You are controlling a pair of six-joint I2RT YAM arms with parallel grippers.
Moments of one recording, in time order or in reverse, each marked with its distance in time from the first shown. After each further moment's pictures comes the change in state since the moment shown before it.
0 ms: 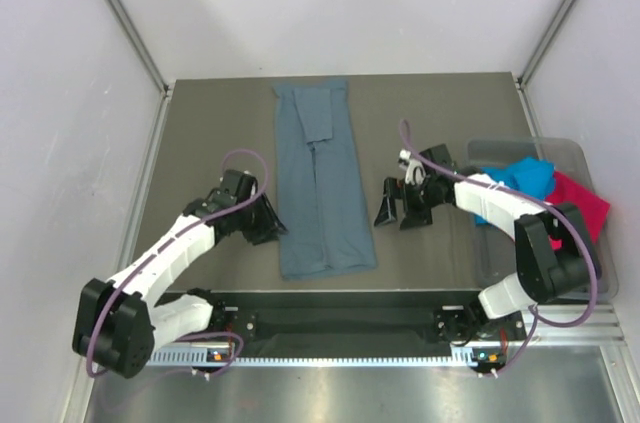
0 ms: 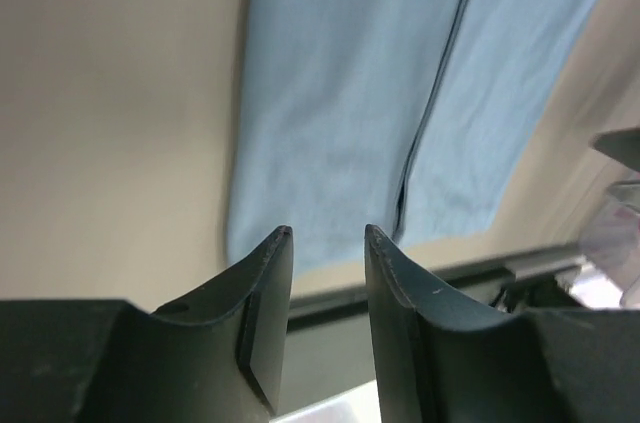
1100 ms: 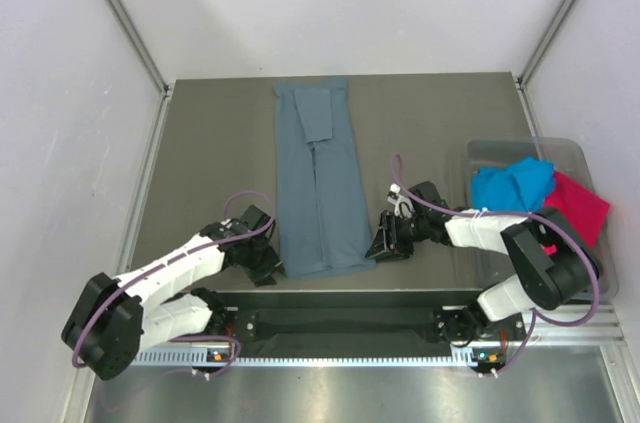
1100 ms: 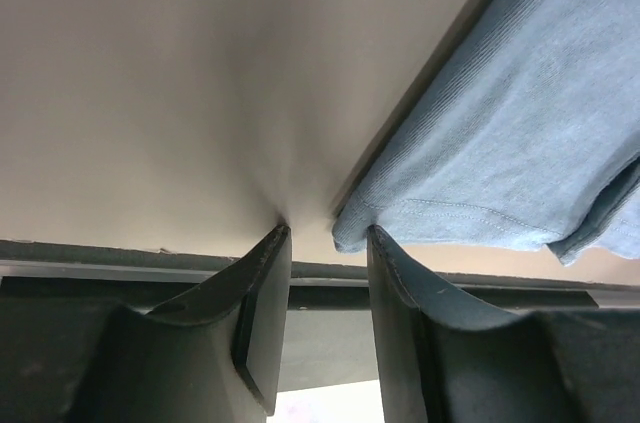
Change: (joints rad) left arm -0.257 -0.060 -0.226 -0.097 -0.125 -0.370; right arm 0.175 -0.031 -0.380 0.483 -0.148 0.340
